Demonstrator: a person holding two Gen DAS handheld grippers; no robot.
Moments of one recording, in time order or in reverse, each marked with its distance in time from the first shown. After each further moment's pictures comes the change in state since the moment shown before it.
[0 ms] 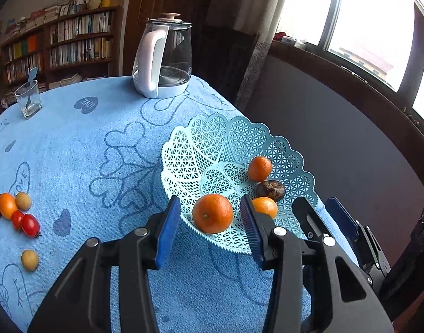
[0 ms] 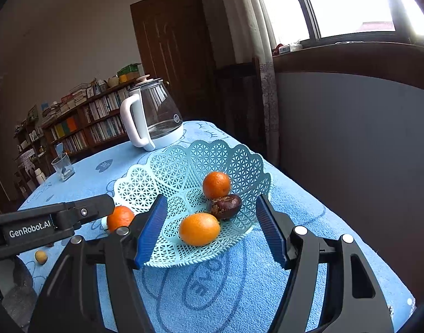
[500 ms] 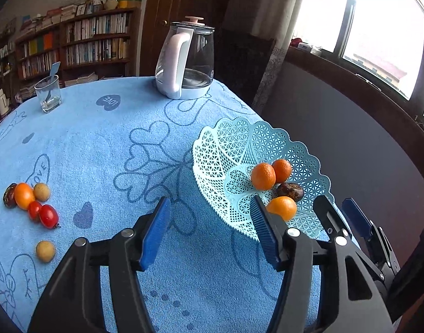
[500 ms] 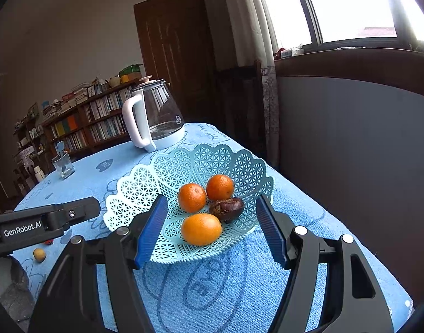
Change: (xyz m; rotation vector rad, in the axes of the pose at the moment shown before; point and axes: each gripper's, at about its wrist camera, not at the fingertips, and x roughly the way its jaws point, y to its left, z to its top) left arm -0.012 0.017 -0.009 -0.035 -0.024 0.078; right arm -0.002 0.003 -0.002 -0.020 -0.015 -0.004
